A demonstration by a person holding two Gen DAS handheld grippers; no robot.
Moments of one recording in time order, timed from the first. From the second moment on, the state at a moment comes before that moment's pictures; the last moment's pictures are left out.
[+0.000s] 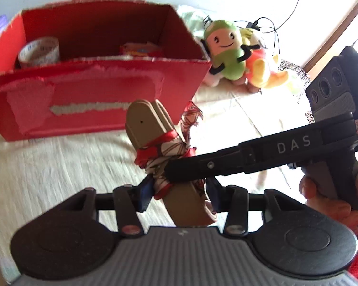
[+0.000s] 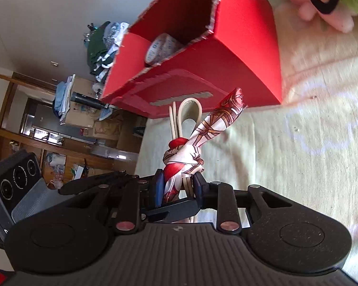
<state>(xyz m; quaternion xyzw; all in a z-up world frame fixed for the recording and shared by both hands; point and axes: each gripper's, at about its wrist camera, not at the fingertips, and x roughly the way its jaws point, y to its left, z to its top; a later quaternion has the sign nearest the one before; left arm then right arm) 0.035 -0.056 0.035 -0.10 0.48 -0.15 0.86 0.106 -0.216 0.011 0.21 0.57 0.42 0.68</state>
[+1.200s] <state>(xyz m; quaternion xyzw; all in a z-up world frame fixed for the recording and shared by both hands) 0.194 0.038 0.140 -0.05 0.40 -0.20 0.89 0.231 -0.123 0.120 0.16 0.45 0.40 0.78</state>
